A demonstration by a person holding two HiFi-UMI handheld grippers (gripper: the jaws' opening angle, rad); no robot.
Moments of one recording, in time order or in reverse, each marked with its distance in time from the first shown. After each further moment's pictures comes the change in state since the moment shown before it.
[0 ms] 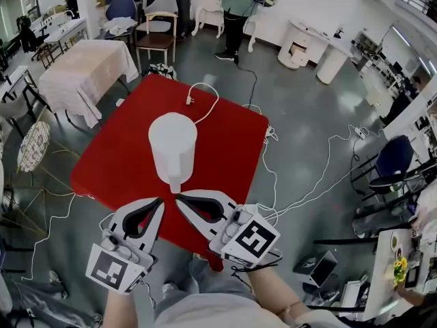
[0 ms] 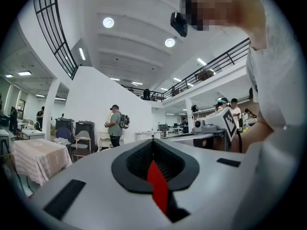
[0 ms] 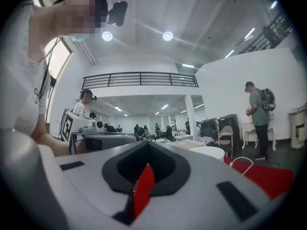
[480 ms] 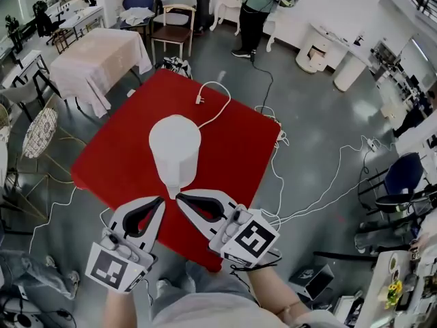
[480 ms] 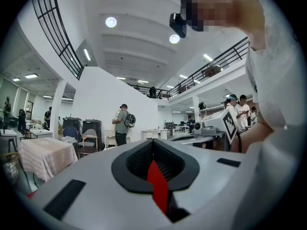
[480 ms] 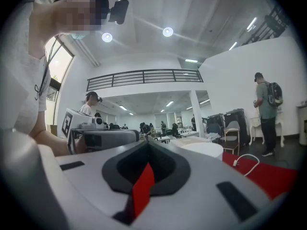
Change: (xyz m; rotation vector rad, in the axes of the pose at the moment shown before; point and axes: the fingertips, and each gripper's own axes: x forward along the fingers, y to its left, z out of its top) left arm 0.032 0.016 -0.011 -0.006 0.024 0.085; right arm 0.010 -0.038 -0.017 0.027 0.029 0.085
